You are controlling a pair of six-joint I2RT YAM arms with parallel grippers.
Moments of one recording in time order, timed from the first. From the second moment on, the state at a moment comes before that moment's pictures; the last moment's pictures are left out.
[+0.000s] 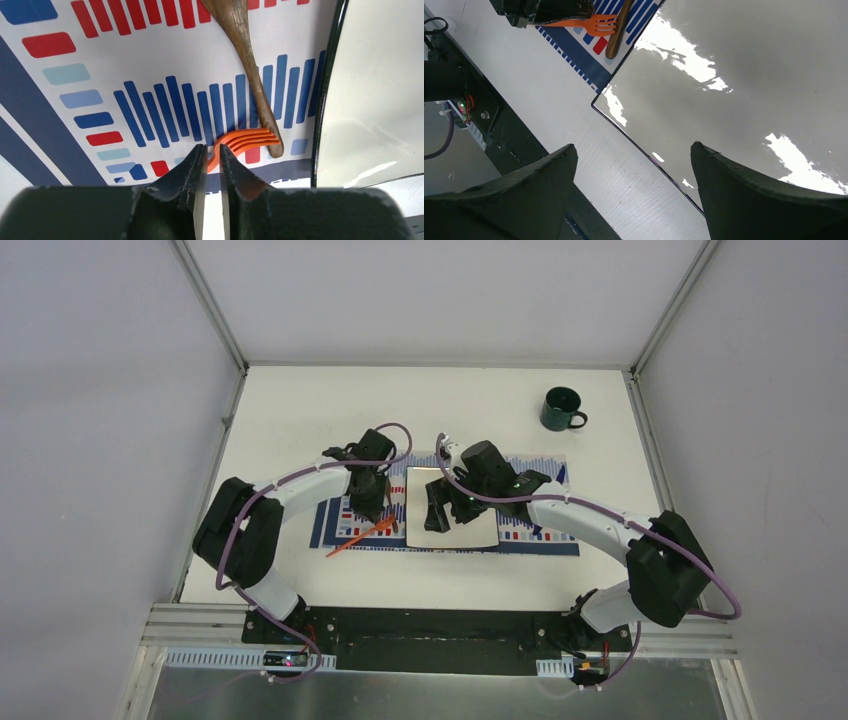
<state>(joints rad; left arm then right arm) -0.54 1.61 0.98 -0.55 0.05 -0.29 0.80 1.46 0.95 -0.34 -0.31 0.31</state>
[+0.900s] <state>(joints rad) -0.54 1.48 0.88 -0.56 0.10 -0.39 0.81 1.48 0.94 -0.34 -0.30 0.30</state>
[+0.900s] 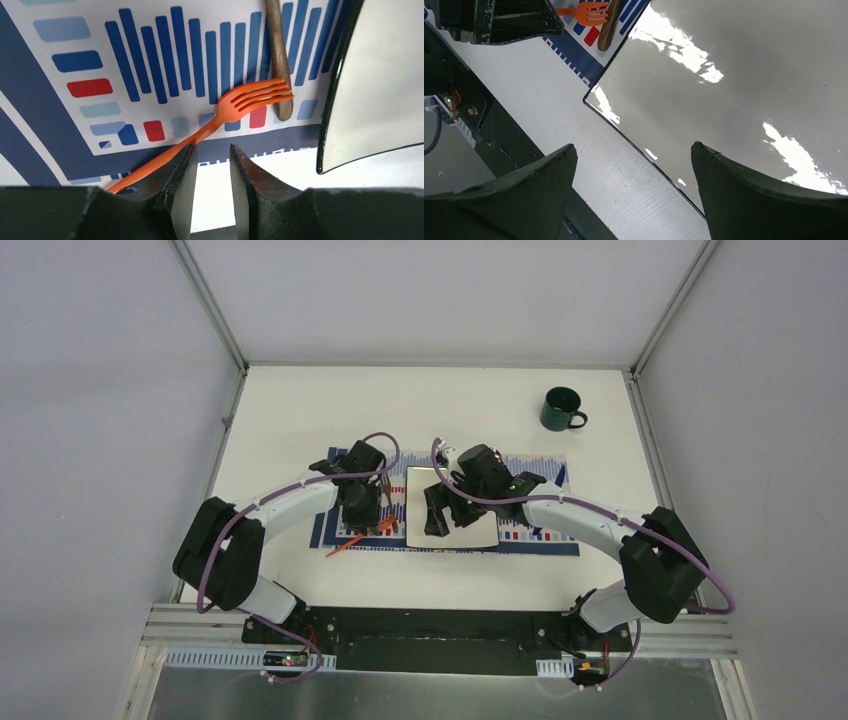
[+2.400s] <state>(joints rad) -0.55 1.52 0.86 -0.54 0.07 -0.39 0.83 1.48 0.94 -0.35 -0.26 0.29</state>
